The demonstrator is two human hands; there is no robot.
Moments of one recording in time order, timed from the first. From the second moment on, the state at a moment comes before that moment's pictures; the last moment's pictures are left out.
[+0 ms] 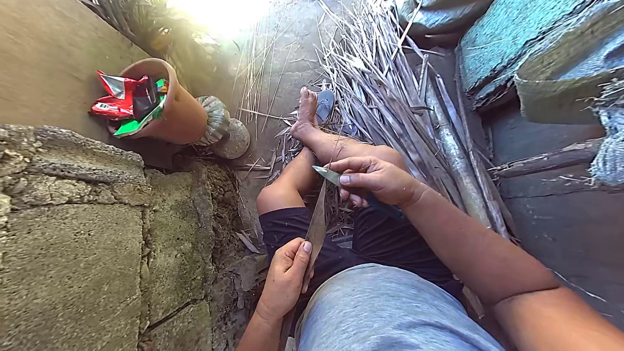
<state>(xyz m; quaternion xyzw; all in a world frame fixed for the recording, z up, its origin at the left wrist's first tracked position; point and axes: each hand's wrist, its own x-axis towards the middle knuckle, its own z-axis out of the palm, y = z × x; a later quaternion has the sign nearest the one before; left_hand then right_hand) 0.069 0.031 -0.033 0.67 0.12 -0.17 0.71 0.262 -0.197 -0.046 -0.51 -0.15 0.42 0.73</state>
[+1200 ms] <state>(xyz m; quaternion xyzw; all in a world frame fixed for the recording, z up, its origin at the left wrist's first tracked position) 0.076 0.038 -0.027 0.34 0.12 -0.27 0.89 0.247 -0.183 -0.056 -0.46 -0.31 0.45 0.70</state>
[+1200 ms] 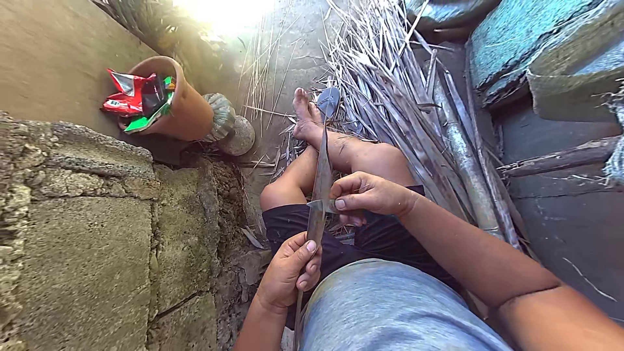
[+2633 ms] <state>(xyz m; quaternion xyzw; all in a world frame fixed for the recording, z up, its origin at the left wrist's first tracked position) 0.045 0.044 -0.051 0.41 0.12 -0.30 0.85 0.315 -0.196 -0.038 -0.48 -0.08 0.31 0.82</state>
